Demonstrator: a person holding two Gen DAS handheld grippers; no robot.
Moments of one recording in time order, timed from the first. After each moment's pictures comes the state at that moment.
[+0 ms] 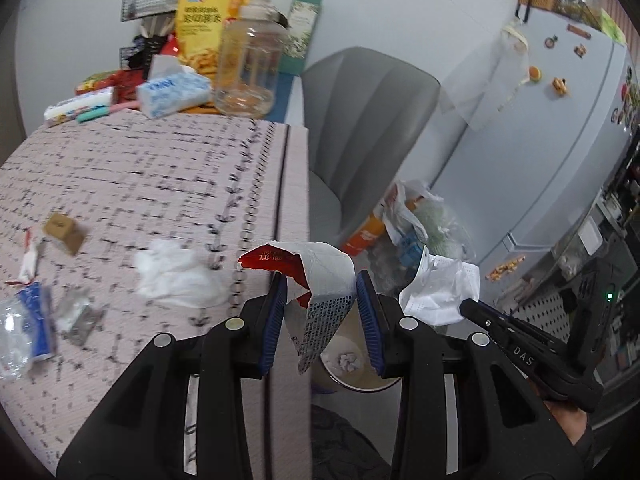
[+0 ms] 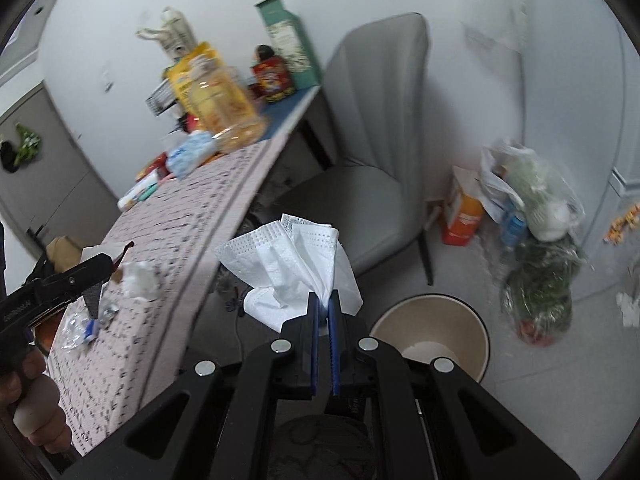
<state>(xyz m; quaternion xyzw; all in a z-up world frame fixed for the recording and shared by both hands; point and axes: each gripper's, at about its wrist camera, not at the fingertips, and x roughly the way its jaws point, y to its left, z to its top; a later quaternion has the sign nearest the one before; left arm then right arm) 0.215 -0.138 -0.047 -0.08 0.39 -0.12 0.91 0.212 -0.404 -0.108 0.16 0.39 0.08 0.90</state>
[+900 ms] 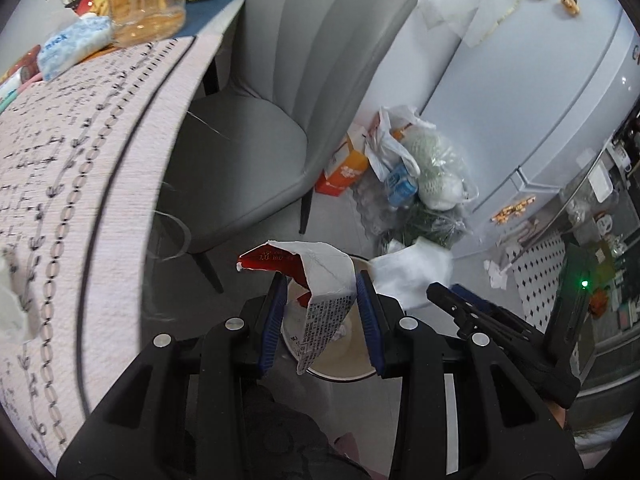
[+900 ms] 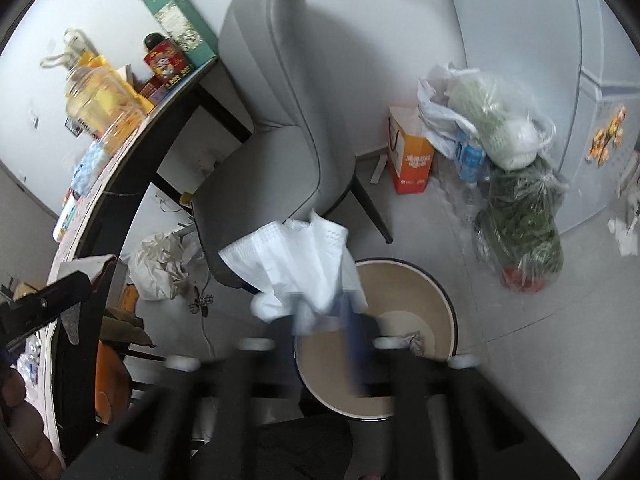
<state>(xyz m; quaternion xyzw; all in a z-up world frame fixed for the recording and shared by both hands) 0.293 -0.246 -0.139 -0.03 0.50 -0.16 0.85 0.267 -0.495 -0.233 0.24 0.44 0.01 0.87</state>
